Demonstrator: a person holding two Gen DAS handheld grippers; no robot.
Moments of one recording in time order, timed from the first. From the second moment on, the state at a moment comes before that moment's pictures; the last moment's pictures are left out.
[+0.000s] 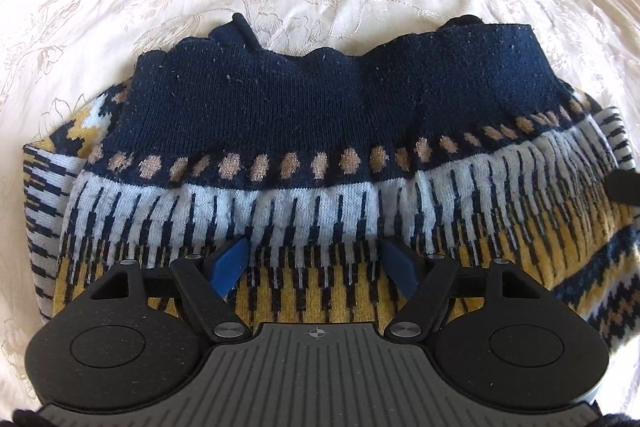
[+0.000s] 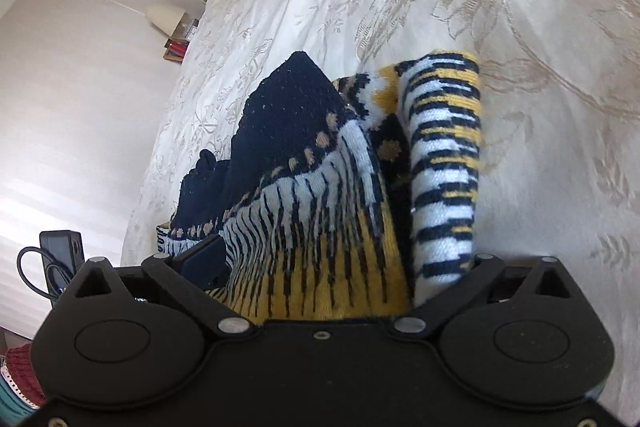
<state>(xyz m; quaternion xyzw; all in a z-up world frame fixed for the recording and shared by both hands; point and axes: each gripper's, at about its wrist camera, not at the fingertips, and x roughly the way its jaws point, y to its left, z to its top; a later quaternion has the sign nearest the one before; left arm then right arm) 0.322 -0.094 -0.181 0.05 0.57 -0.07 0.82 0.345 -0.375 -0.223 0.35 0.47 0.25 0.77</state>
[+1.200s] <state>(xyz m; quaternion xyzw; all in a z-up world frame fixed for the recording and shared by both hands) 0.220 -0.048 -0.119 -0.05 0.55 -0.07 0.83 0.334 -0.342 -0.142 0.24 0.52 0.15 0.80</state>
